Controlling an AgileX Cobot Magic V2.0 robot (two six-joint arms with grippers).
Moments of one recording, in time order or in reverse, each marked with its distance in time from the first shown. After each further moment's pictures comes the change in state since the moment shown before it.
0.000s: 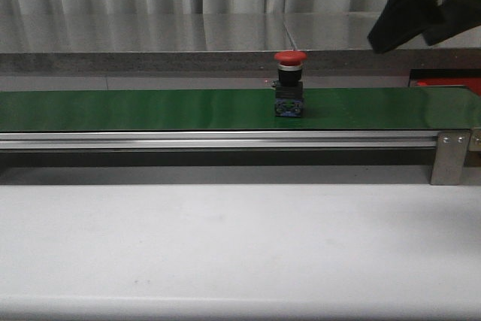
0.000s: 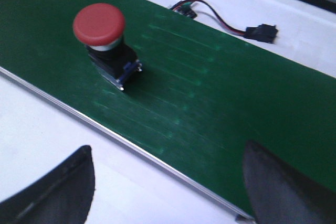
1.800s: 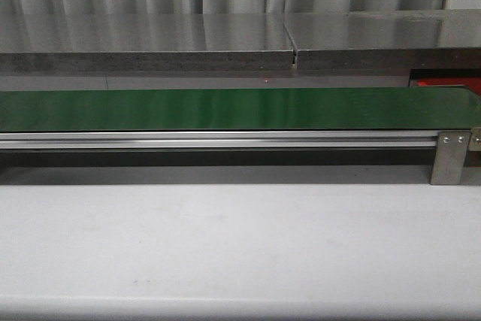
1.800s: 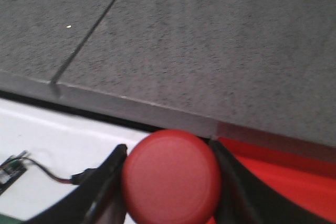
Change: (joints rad) left arm 0.000 0.000 0.000 0.000 0.000 0.000; right arm -0.322 0.417 -0.716 0.000 0.078 0.040
